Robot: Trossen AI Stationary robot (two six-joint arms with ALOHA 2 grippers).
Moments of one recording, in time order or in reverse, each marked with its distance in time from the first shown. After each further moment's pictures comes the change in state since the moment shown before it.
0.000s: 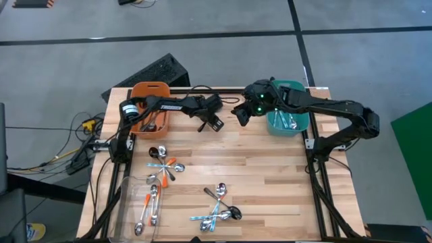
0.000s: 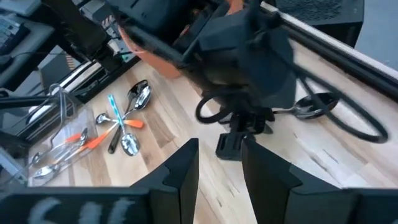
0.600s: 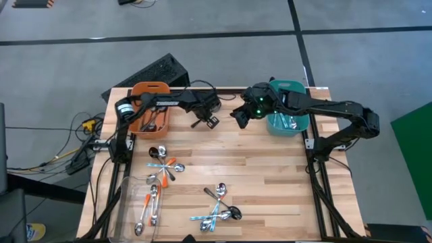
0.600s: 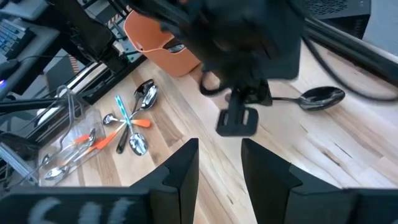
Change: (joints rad) left arm 0.034 -0.066 0.041 -0.190 0.002 0.038; right arm 0.042 0.000 0.000 0.001 0.018 0.052
